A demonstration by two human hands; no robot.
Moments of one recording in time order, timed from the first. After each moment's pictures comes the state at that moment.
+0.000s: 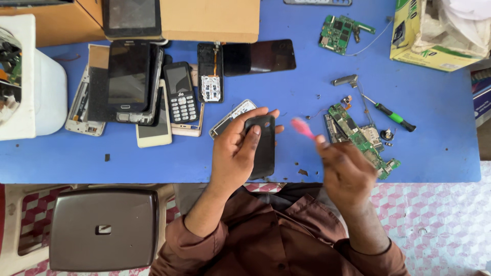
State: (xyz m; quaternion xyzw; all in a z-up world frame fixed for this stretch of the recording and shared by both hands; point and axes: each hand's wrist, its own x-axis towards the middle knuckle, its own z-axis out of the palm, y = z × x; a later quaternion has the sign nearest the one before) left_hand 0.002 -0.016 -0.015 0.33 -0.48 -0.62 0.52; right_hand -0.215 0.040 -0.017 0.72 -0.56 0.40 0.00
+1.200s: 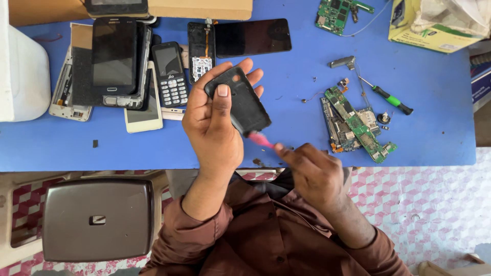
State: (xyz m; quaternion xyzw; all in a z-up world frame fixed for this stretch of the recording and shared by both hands) left_hand -0.007 -0.020 0.006 0.26 -0.34 -0.57 0.70; right_hand -0.184 0.067 -0.016 0.78 -0.52 0.34 -0.07
